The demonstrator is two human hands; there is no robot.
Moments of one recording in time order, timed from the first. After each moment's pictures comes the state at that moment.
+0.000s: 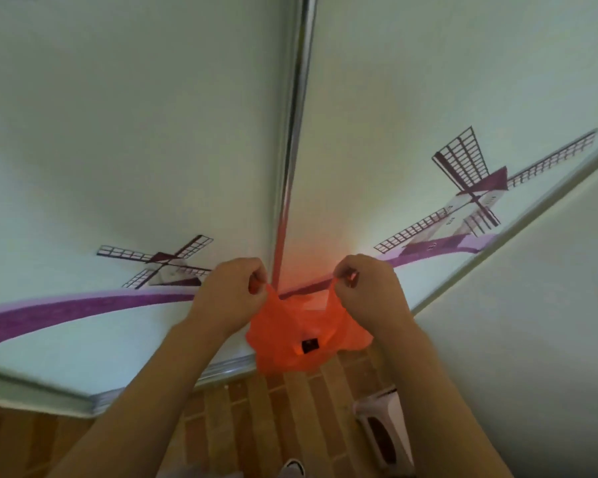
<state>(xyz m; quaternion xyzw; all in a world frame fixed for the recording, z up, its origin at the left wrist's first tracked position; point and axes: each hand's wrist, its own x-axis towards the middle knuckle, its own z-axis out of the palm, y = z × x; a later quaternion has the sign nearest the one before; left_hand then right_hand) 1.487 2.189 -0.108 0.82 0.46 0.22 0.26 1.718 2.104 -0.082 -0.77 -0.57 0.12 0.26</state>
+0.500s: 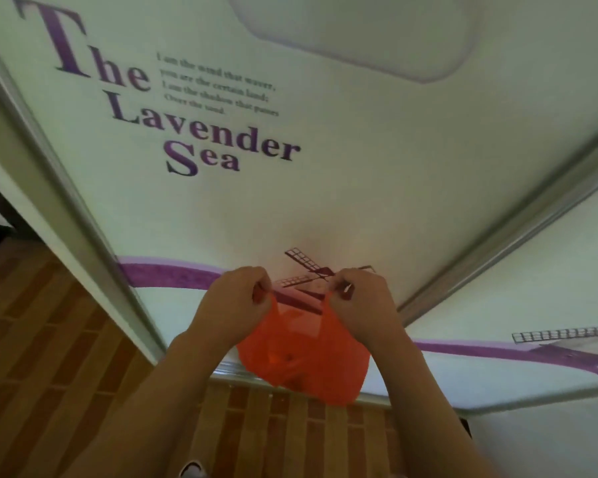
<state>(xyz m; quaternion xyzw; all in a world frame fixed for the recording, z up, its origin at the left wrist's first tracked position) 1.233 2.198 -0.105 0.70 0.60 0.29 0.23 1.466 2.207 -0.076 -0.65 -0.70 0.19 0.22</state>
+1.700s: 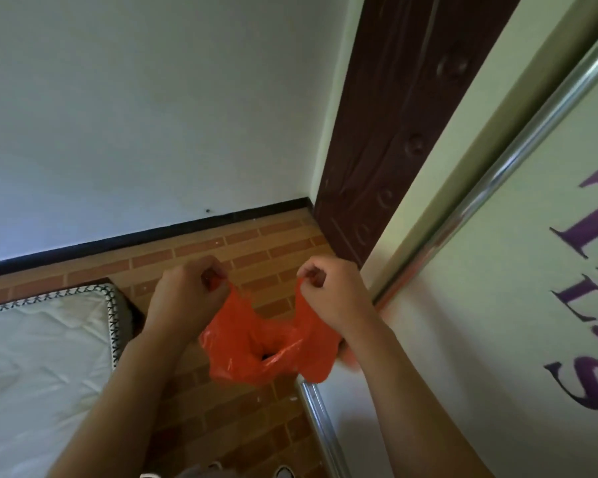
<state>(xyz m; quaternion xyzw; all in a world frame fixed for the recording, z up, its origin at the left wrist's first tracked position) 0.895 2.039 -0.101 0.19 0.91 0.37 0.00 0.994 2.267 -0.076 -0.13 -0.92 0.36 0.10</state>
